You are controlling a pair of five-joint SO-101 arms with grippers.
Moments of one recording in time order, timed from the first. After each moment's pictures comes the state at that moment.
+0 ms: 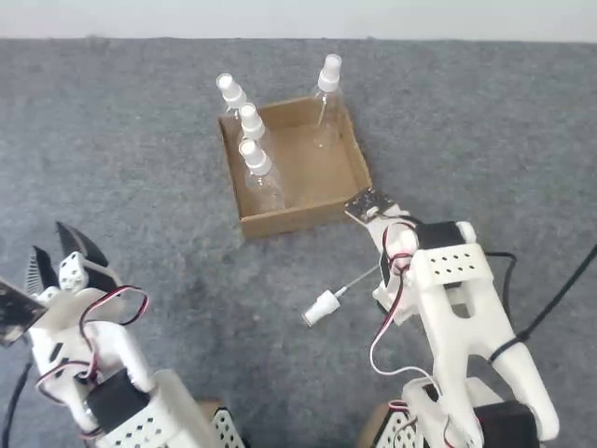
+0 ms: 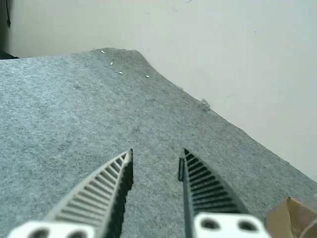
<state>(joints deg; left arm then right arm) -41.8 -102.6 84.4 46.8 23.2 -13.5 -25.1 47.0 77.8 27.0</state>
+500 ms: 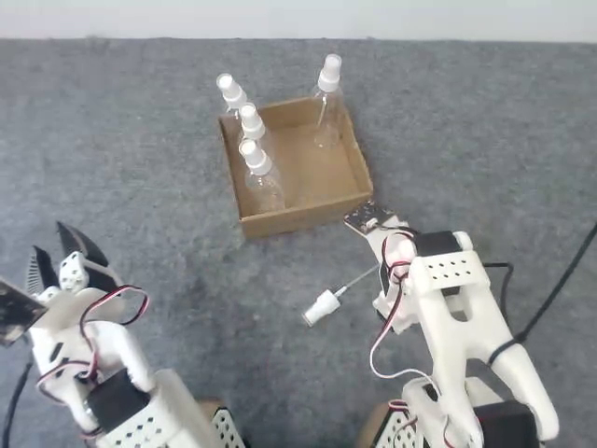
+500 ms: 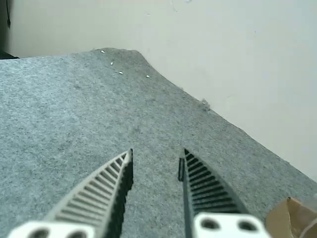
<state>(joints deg) -41.8 -102.6 84.4 46.8 23.2 -13.4 -25.1 51.7 75.3 27.0</state>
